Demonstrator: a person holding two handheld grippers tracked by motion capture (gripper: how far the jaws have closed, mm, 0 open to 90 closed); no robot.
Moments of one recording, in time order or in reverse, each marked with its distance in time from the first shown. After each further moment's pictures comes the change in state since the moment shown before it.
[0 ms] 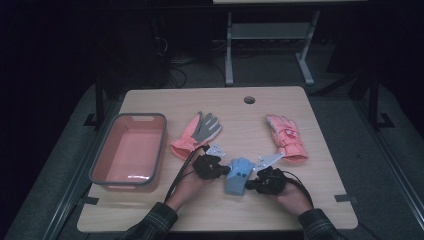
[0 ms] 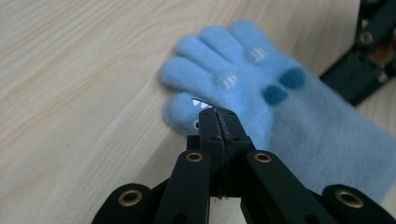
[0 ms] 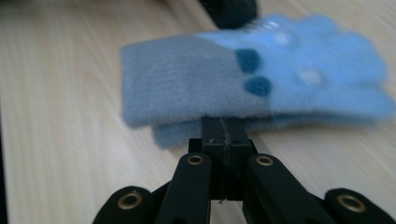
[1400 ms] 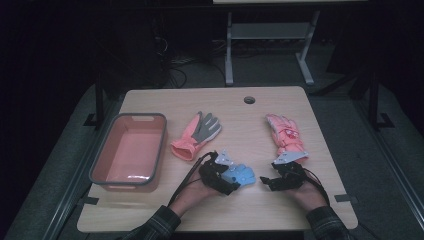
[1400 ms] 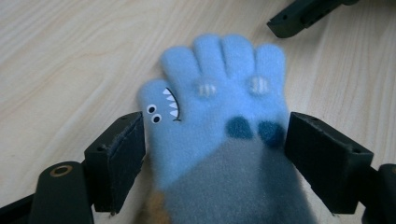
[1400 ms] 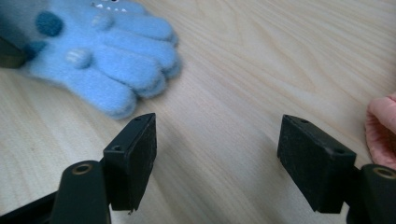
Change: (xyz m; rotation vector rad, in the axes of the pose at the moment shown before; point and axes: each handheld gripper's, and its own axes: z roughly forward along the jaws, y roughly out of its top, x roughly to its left) left arm -0.028 0.001 0.010 0.055 0.013 0.062; right arm -0.040 -0.034 -0.028 -0.065 -0.280 0.103
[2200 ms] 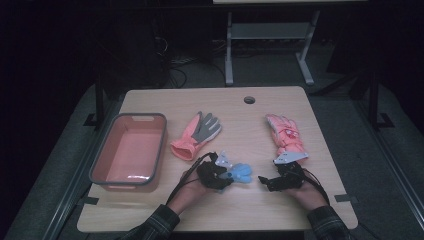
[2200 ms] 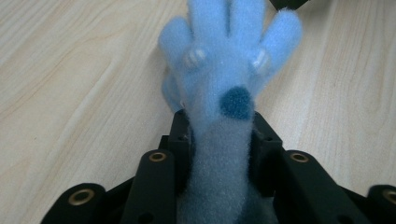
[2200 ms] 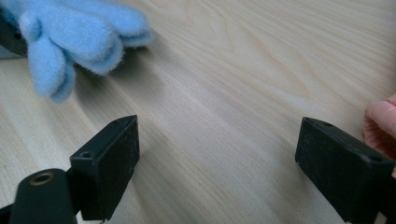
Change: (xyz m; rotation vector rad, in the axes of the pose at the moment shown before) left arm 0.002 -0.001 -0.007 0.069 0.026 0.066; right arm -0.003 -0.005 0.008 -0.055 -0.015 0.019
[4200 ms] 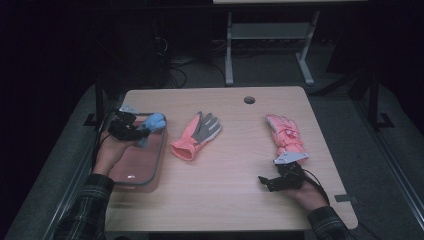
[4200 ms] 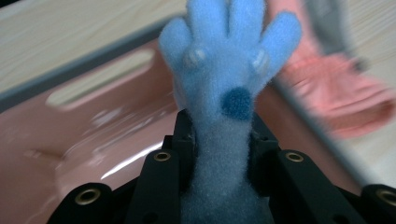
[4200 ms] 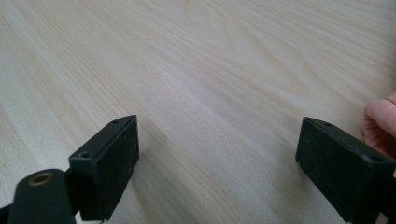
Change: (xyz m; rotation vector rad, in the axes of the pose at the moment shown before) left arm 0.180 -0.096 -0.175 -0.020 0.394 -0.424; right arm 0.000 0.000 0.000 0.001 -0.001 0.002
